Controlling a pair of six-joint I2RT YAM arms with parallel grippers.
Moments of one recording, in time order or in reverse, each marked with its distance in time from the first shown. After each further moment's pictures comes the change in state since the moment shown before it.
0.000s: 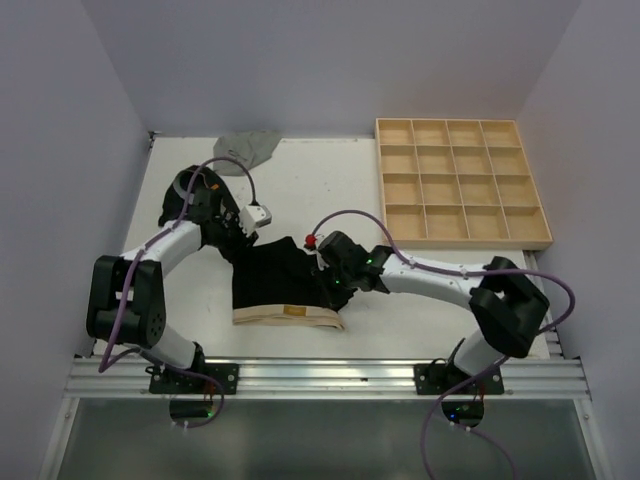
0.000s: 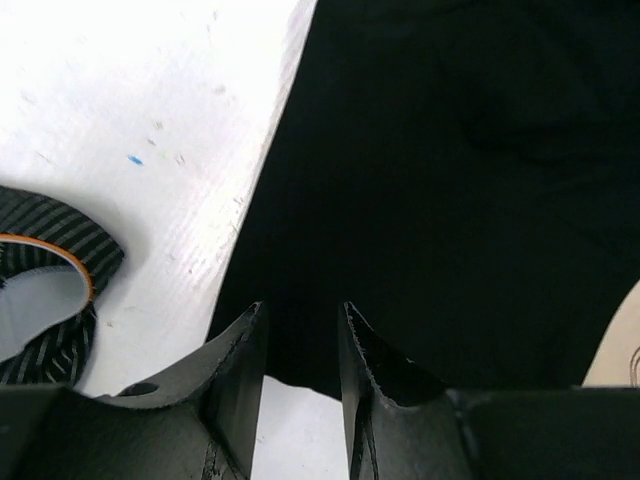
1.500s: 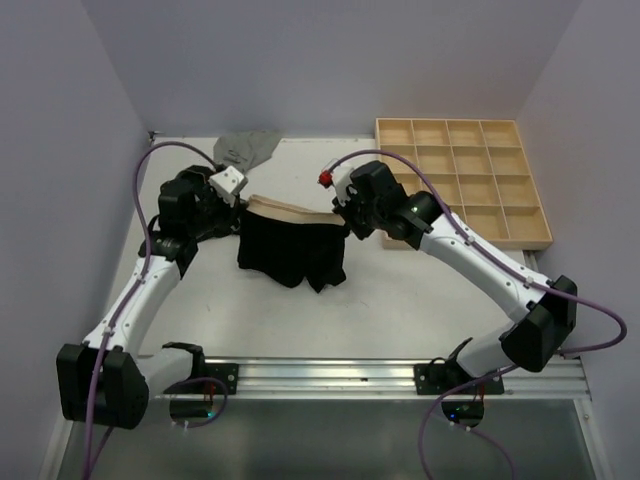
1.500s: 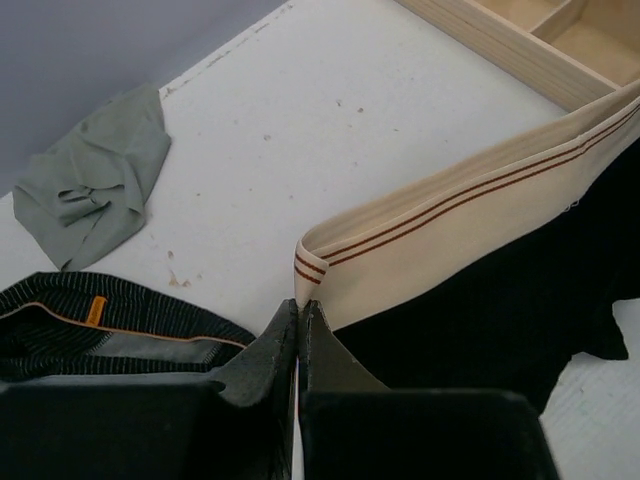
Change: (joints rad) left arm -0.008 -0.449 -0.103 0.368 -0.017 -0.411; right arm -0.187 -0.096 0.400 -0.284 0.199 -0.523
